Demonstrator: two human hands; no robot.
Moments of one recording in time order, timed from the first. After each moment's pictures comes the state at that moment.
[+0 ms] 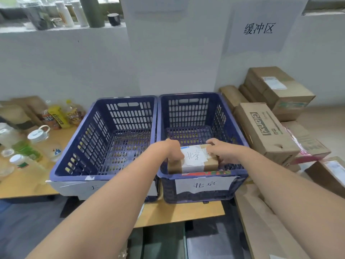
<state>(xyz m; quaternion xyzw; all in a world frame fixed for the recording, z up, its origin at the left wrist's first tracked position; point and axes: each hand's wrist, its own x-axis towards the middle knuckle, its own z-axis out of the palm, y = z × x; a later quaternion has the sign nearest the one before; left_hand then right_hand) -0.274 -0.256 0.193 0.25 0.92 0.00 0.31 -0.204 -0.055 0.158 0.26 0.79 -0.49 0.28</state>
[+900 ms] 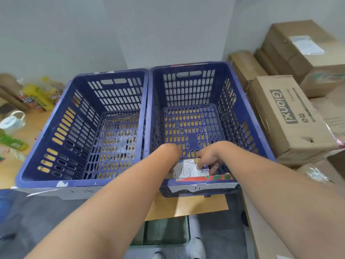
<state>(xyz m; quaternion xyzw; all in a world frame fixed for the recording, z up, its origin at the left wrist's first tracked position) -0.316 -0.202 0.077 0.36 0.81 -0.27 0.39 -0.274 -0.056 0.040 0.17 0.77 -0.31 0.53</state>
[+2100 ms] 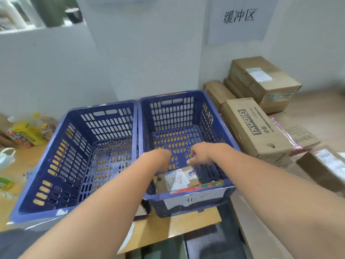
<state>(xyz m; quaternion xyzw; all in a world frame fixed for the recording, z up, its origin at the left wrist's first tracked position) -0.322 -0.214 0.143 0.33 0.88 -0.16 0.31 -0.251 -0.051 0.159 0.08 0.93 -0.11 0.34</state>
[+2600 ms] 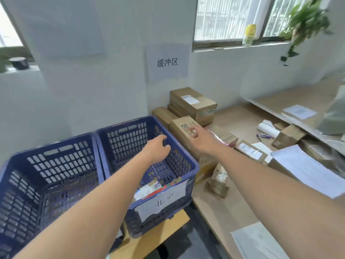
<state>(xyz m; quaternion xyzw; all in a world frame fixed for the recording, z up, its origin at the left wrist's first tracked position) -0.242 -0.176 0.253 0.40 0.85 0.25 0.21 -0.113 -0.022 0.259 0.33 0.88 -0.34 -0.10</state>
